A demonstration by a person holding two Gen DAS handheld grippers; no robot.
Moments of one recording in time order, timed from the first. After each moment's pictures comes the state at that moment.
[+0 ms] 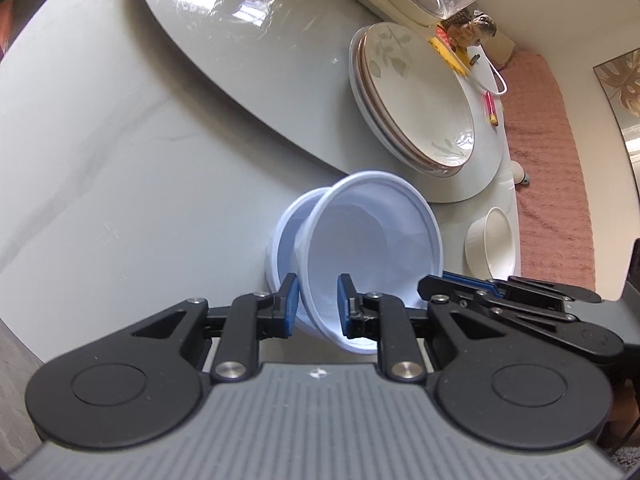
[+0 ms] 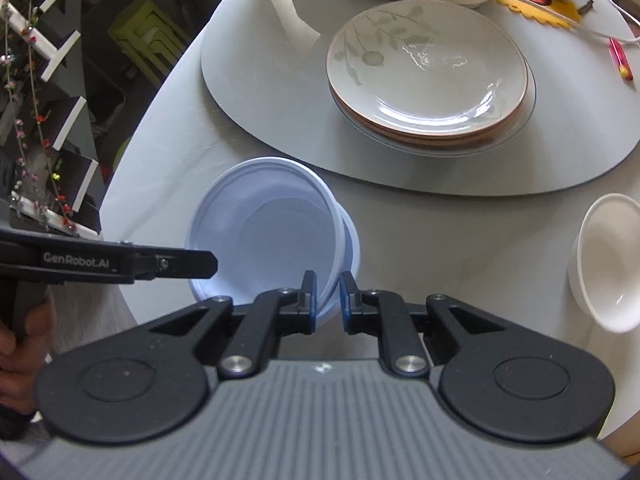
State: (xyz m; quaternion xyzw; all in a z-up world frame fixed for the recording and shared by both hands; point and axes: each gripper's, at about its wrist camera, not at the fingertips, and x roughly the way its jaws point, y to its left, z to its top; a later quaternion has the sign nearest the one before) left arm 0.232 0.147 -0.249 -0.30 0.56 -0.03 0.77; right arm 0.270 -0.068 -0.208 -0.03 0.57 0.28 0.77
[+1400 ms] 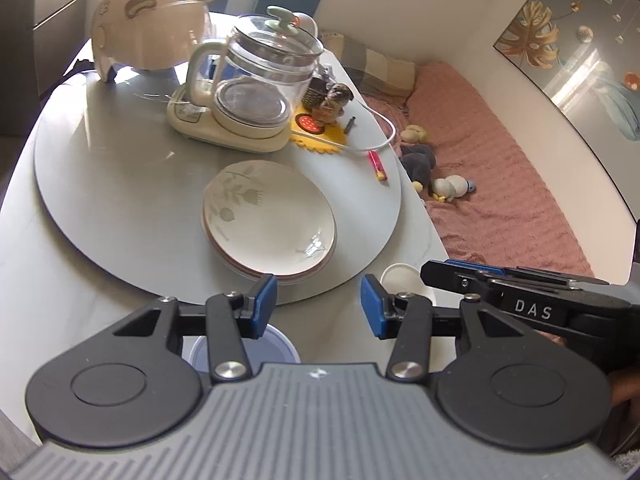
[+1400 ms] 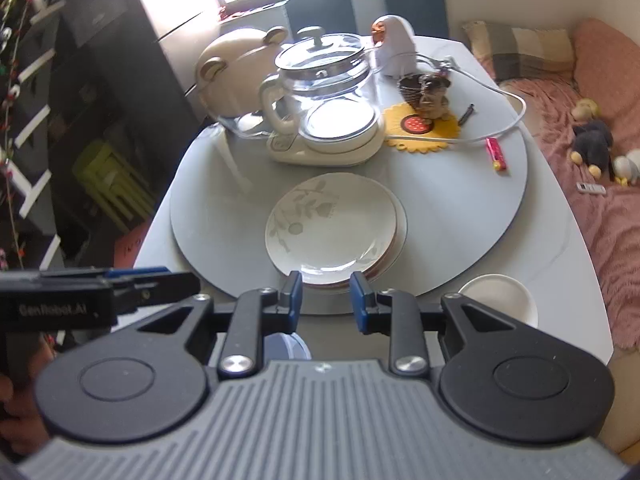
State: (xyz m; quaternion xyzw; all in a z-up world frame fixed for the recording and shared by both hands) left arm 0.250 0.077 -0.090 -0.17 0.44 -0.12 0.87; right arm 0.263 -0.143 -0.086 0.06 0.43 0.17 0.88
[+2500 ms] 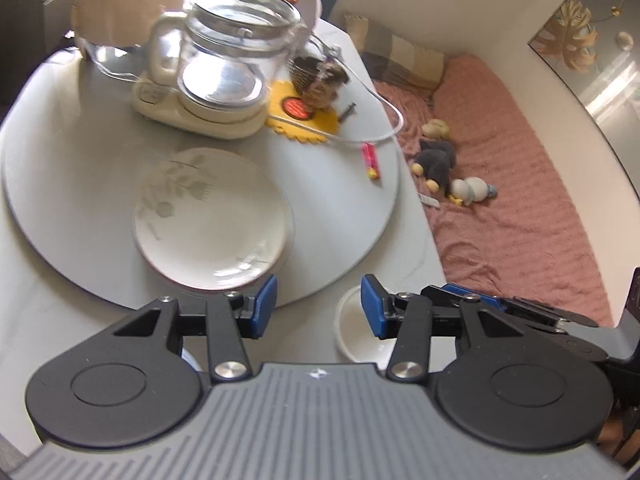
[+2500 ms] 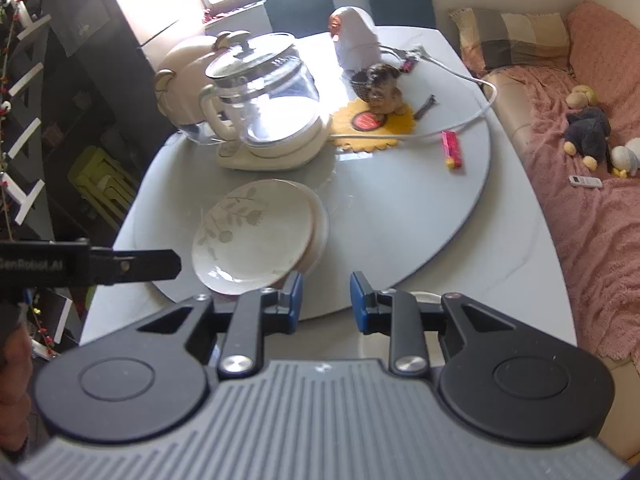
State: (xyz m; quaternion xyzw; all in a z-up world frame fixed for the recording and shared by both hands) left arm 0.324 -0.028 -0.102 -0.19 0.48 -0.08 0.86; right arm 0.319 -0.249 -0.121 0.07 0.44 0.18 0.88
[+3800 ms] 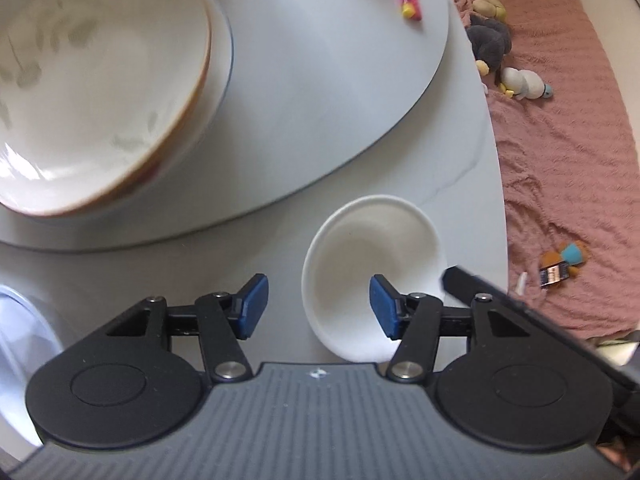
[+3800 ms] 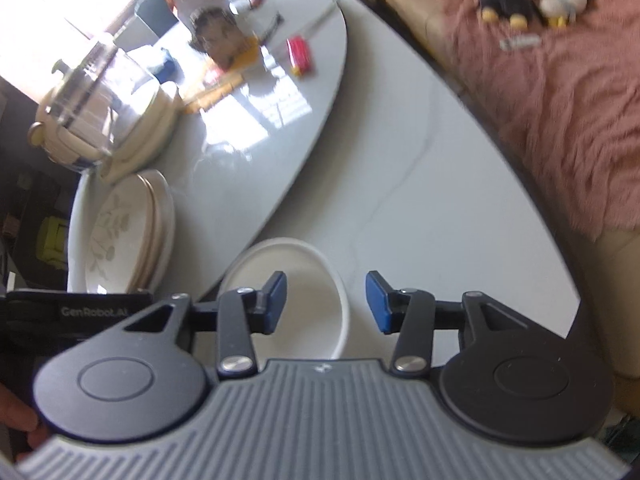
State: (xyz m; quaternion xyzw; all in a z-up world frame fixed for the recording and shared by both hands) left arm 0.423 -0.131 -0.273 -0.19 0.66 -0.05 0.73; right arm 0.364 -0.353 -0.260 0.22 0.54 0.09 0.81
